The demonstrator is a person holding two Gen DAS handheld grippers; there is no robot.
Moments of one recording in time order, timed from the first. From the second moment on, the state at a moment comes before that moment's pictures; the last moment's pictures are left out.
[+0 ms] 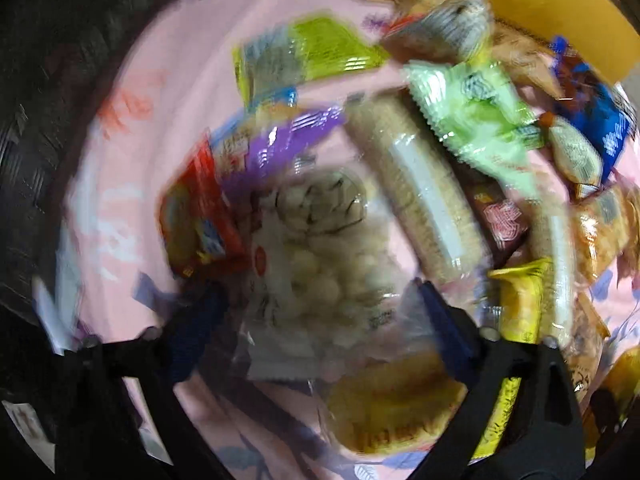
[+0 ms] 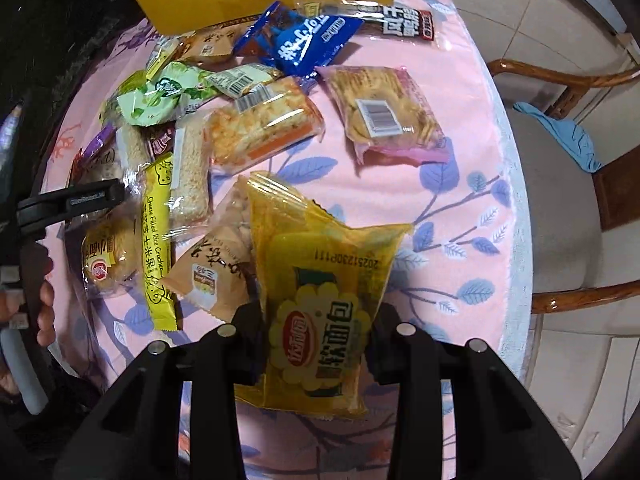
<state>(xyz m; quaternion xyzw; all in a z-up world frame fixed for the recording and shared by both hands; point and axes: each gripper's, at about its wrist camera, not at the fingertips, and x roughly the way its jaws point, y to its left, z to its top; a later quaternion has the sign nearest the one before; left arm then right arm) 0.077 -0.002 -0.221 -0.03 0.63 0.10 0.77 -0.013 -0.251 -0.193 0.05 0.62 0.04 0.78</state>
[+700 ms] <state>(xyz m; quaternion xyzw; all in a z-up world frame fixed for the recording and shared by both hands) 0.021 0.032 -0.118 -0.06 0.55 -0.03 0.83 -0.009 -0.248 -0.141 0.08 0.55 0.05 0.83</state>
